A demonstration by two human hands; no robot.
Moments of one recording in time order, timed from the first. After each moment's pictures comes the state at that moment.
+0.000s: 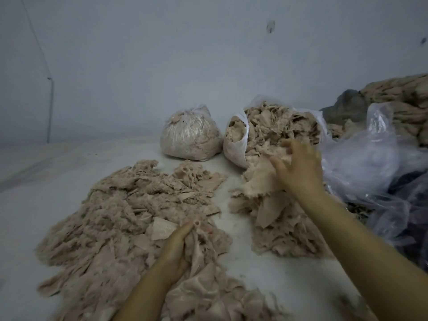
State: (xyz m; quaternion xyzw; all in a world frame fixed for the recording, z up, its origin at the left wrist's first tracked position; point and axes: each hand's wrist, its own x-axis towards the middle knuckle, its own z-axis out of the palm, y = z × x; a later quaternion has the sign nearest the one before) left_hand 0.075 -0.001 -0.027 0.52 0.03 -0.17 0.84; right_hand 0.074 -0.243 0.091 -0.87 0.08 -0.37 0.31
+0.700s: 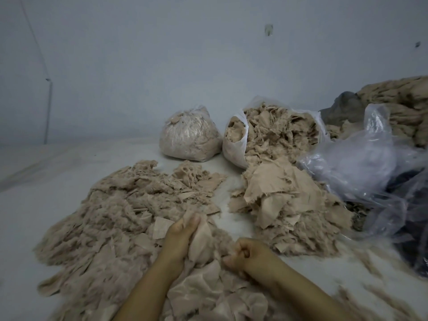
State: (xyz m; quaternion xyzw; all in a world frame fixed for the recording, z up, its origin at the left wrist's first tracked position) left_hand 0.072 -0.004 -0.027 0.59 -0.02 -0.08 0.80; right_hand 0.018 -0.179 -0.030 -0.79 0.00 0.08 0.60
